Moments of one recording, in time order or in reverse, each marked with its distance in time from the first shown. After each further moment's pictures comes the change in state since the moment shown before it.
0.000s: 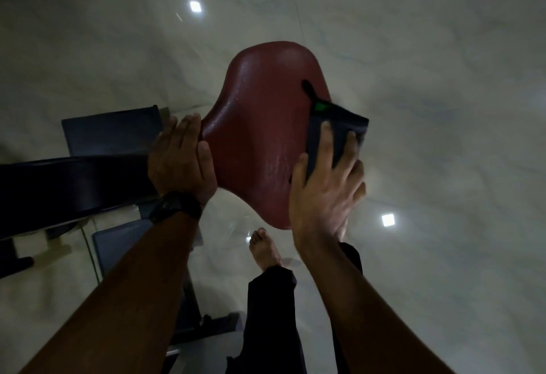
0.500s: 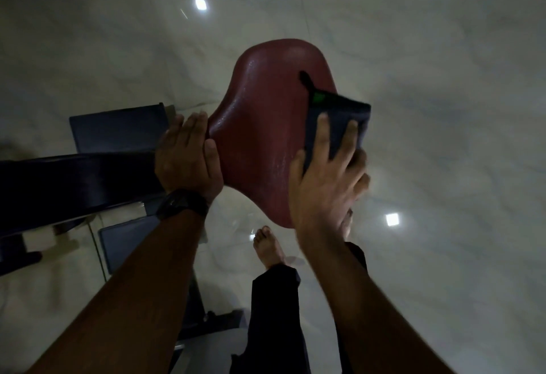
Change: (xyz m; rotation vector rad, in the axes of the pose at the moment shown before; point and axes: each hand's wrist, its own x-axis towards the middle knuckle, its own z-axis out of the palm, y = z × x) left_hand 0.001 -0.001 0.001 0.018 0.007 0.010; right_hand 0.003 -0.008 0.001 -0.064 -0.030 -0.071
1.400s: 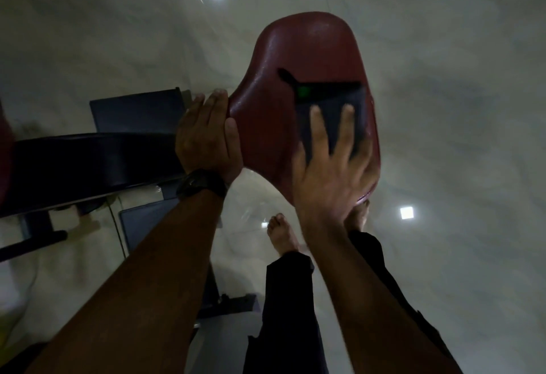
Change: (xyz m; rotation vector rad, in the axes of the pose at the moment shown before) left_hand -0.002 -0.001 0.004 -0.004 0.006 0.003; right_hand -0.024 -0.011 0.015 0.001 0.065 -0.136
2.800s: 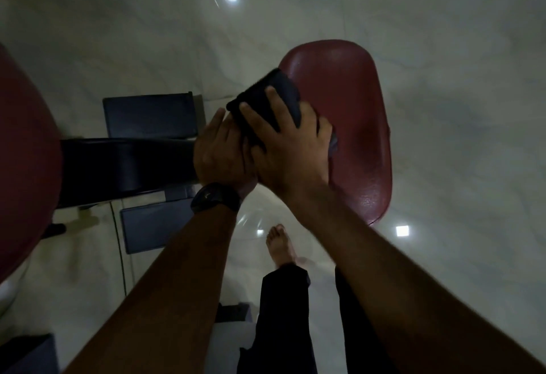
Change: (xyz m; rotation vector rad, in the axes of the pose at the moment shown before) left_hand 0.002 0.000 -0.002 0.007 0.028 0.002; right_hand 0.058 -0.066 -0.003 0.025 -0.263 -0.557
